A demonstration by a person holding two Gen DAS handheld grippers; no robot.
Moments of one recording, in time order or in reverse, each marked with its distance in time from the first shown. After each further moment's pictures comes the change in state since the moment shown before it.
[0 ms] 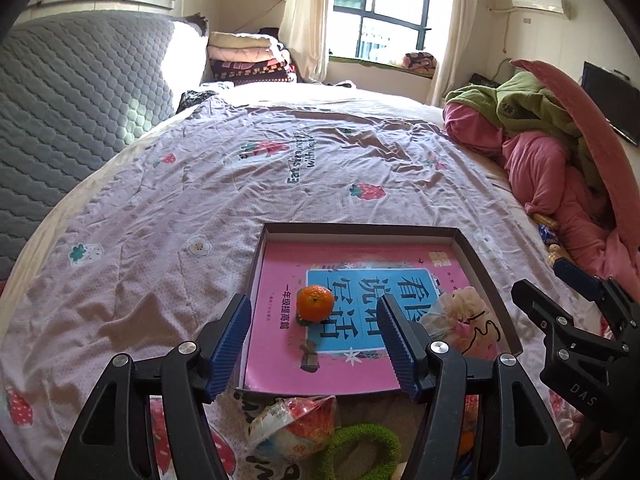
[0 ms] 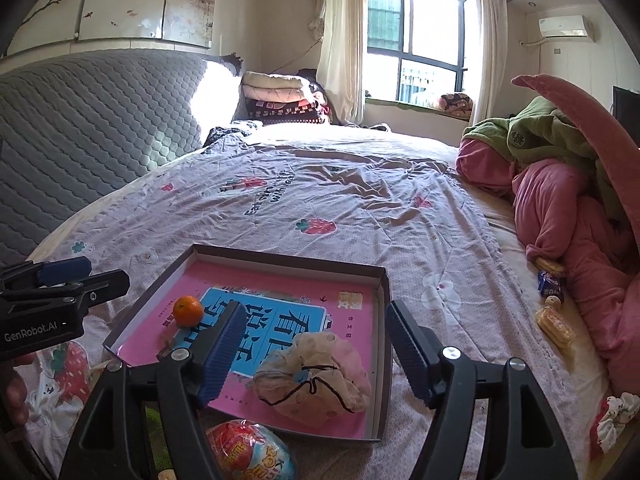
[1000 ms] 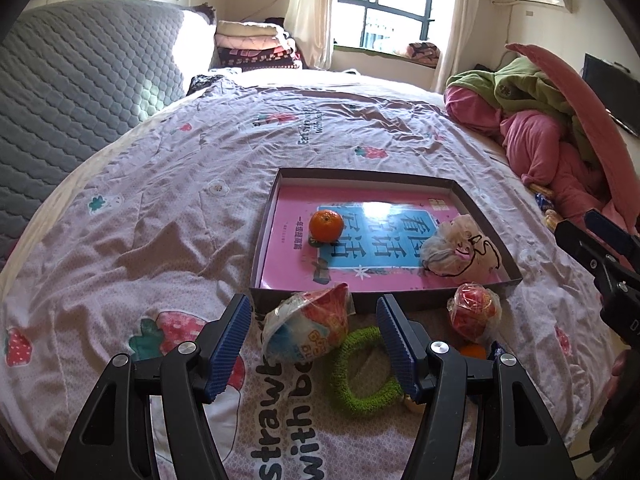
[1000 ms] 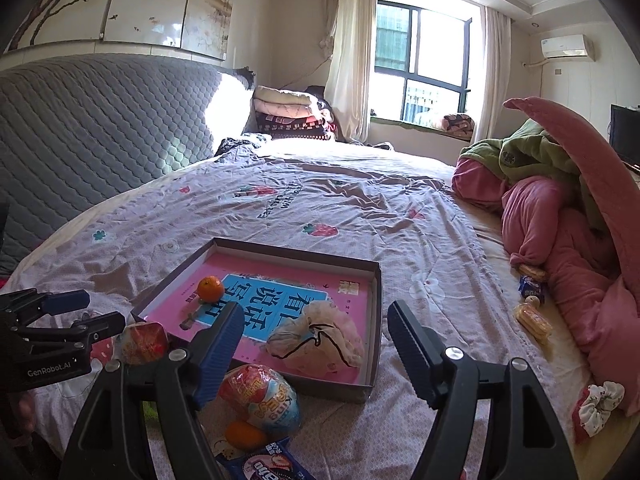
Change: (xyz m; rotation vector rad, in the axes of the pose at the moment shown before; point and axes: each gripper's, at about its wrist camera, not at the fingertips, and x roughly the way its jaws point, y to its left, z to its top) left arm -0.032 0.009 -0.076 -0.012 0.038 0.015; right arm -0.062 0.005 -0.031 -0.028 -0.064 0.003
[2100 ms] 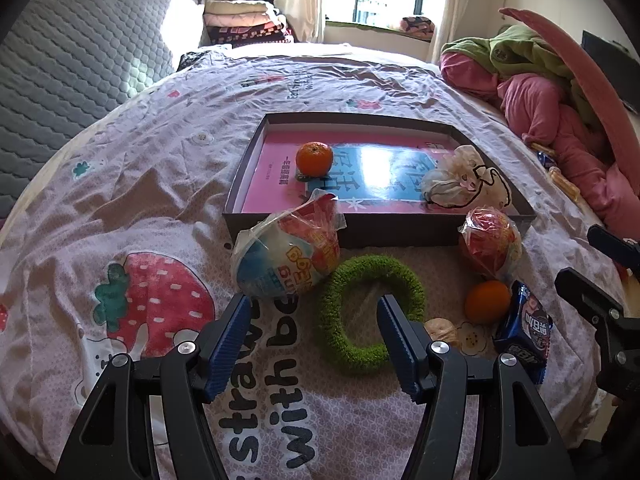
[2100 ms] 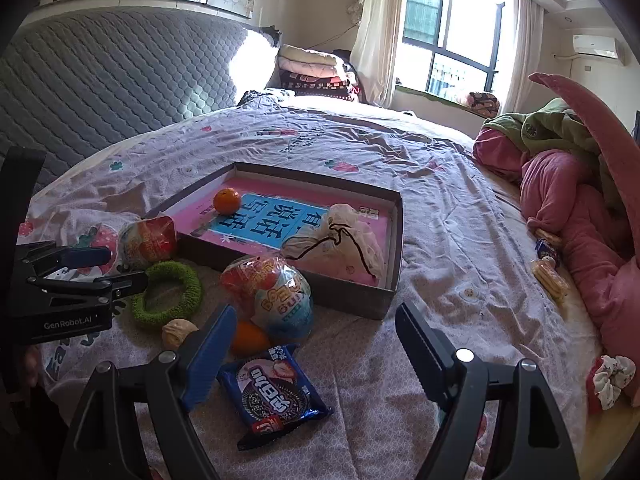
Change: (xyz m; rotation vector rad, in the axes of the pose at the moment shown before) left arm 0.031 -0.008 -0.049 0.042 0.087 0.001; right arm 0.005 0.010 -0.069 -0.094 0.146 0.061
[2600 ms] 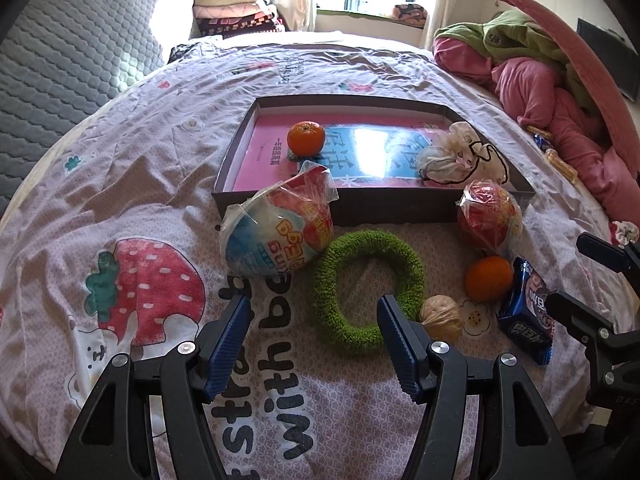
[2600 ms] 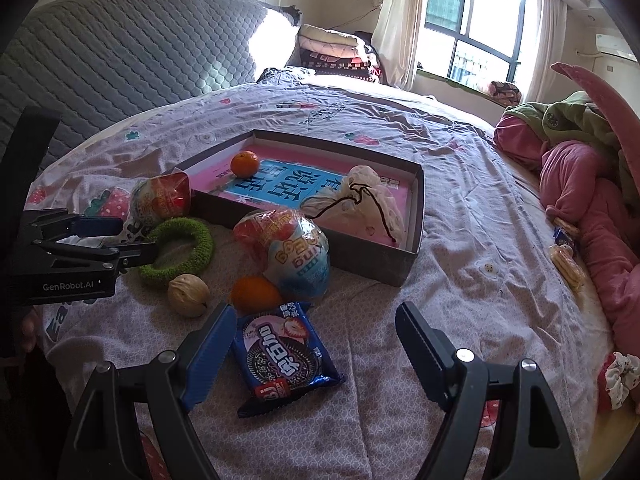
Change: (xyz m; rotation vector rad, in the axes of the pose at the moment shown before) left arm 0.007 -0.002 -0.008 0.026 0.042 -0.015; right arm 0.010 0.002 -0.021 -0.037 0.075 0.068
